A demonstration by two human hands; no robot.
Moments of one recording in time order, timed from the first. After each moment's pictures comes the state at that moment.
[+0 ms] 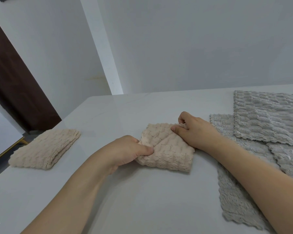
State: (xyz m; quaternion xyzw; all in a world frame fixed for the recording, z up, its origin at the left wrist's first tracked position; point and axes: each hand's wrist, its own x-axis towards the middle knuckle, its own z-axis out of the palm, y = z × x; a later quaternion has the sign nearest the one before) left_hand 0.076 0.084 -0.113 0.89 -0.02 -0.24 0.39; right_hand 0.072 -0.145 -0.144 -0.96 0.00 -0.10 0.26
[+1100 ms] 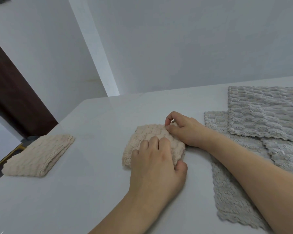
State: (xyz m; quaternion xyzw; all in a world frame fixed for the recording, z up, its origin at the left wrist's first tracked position) left_hand 0.012 0.011 -0.152 0.93 -0.24 0.24 0.12; right_hand 0.071 -0.142 -0.136 -0.92 -0.03 -0.03 0.38
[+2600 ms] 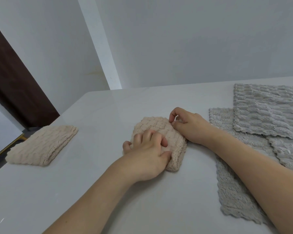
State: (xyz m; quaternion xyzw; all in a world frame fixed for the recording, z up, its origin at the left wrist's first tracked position) left_hand 0.043 0.043 -0.134 0.96 -0.22 -0.10 0.10; right_hand 0.073 -0.138 -0.140 -0.94 -0.03 -0.05 0.34
